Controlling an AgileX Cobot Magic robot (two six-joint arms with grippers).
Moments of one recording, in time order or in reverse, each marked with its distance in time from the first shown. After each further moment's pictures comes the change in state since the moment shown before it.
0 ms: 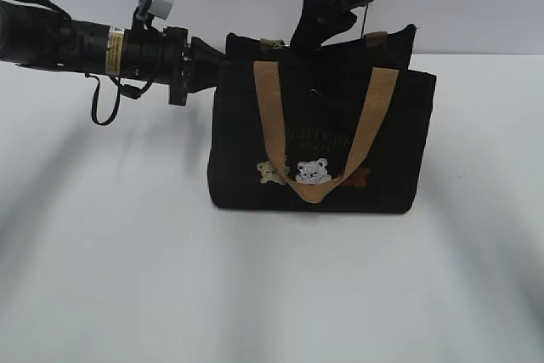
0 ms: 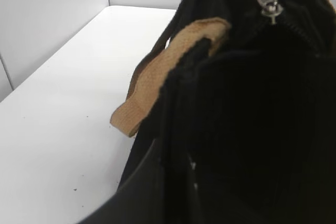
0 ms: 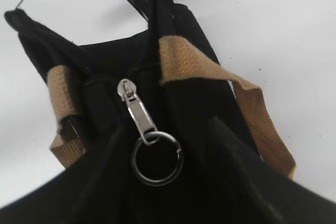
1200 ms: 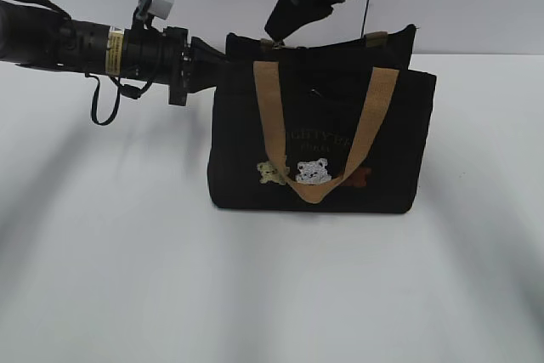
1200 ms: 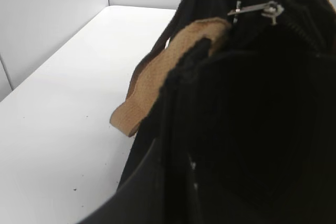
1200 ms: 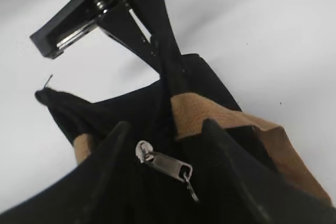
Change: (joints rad) left arm 0.000 0.000 0.000 0.001 -0.001 0.000; right arm 0.000 0.013 -0.003 0.138 -0.061 0.054
